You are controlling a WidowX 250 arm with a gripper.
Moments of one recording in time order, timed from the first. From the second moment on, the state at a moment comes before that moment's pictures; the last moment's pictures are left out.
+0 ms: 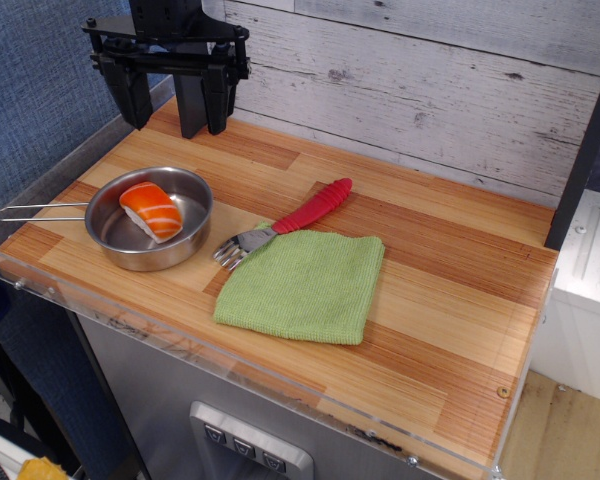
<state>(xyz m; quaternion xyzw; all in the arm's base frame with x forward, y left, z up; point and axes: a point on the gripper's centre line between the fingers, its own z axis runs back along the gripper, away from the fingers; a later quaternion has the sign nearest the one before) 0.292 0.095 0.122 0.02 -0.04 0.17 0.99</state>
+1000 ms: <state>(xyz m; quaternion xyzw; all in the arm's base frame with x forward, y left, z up) 0.287 0.139 0.113 -0.05 0.01 0.40 0.91</state>
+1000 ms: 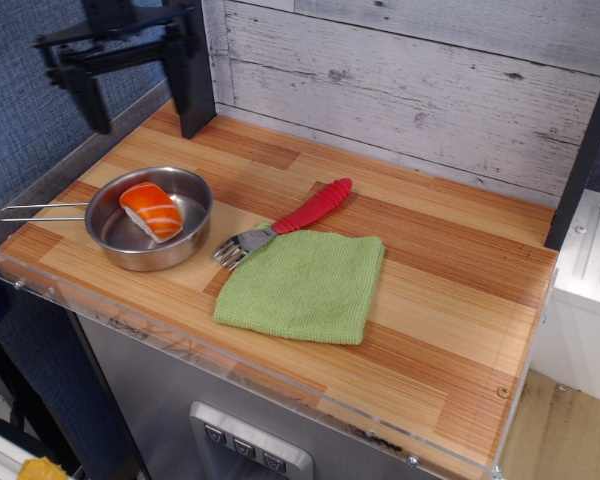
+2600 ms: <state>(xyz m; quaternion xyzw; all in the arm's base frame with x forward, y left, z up) 0.279 0.144 0.017 -0.07 0.04 0.54 0.84</state>
